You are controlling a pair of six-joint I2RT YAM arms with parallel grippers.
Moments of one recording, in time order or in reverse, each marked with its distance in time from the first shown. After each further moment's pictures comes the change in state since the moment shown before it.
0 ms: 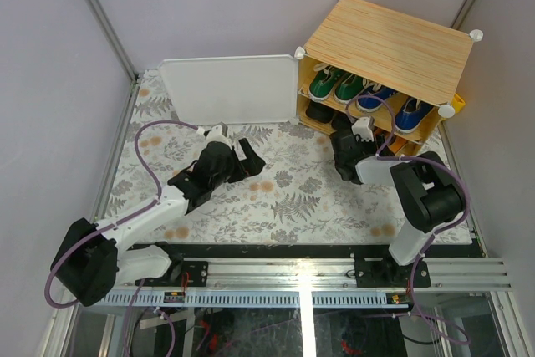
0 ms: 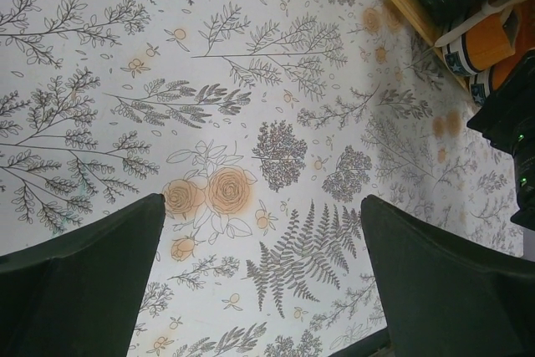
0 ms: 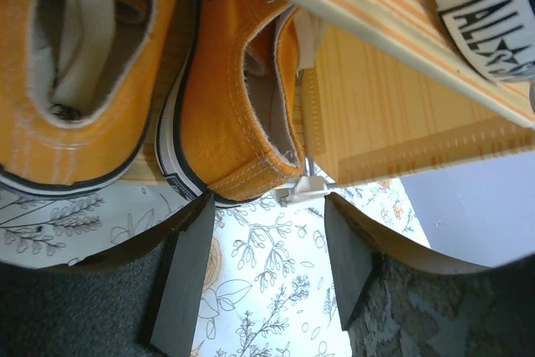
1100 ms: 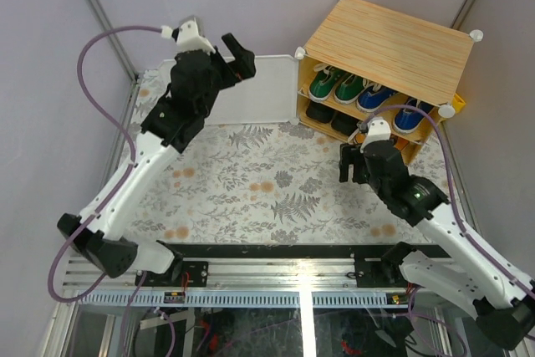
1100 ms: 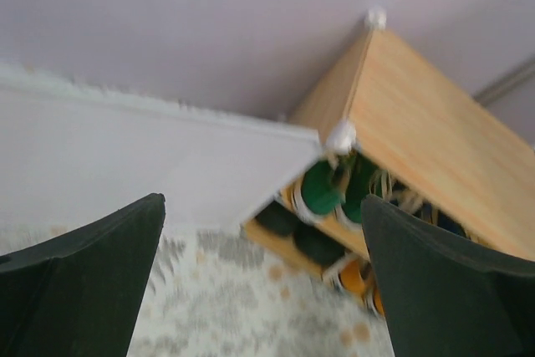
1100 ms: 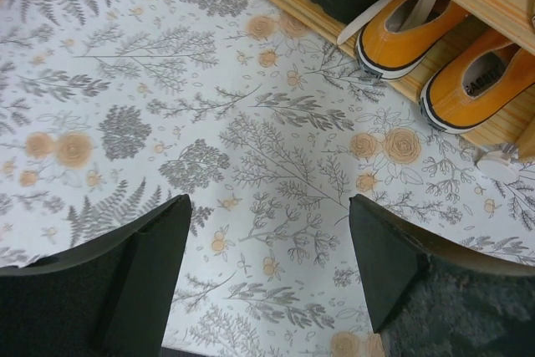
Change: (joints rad) left arm 0.079 0.157 0.865 -0.291 -0.225 0.229; right arm 0.221 -0.847 0.084 -0.726 -0.776 0.230
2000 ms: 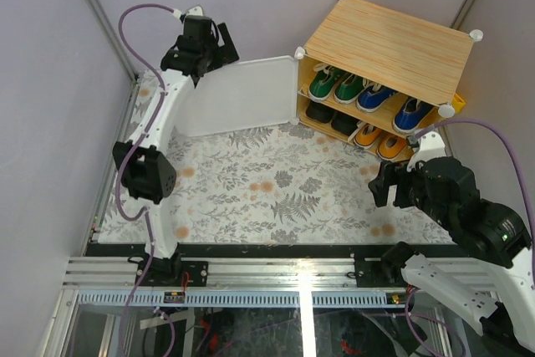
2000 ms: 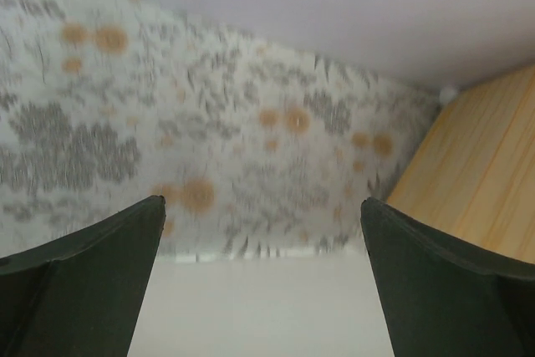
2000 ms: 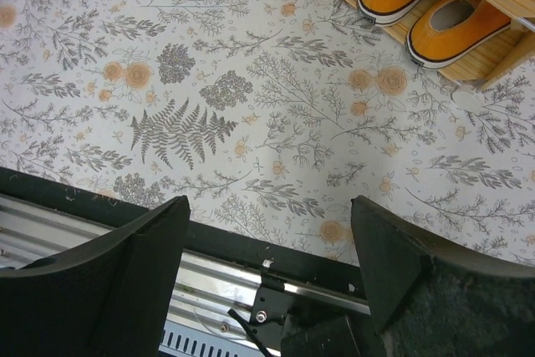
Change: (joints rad) left arm 0.346 0.713 0.687 -0.324 0.162 0.094; right arm 0.003 -0.207 0.414 -0.615 -0.139 0.045
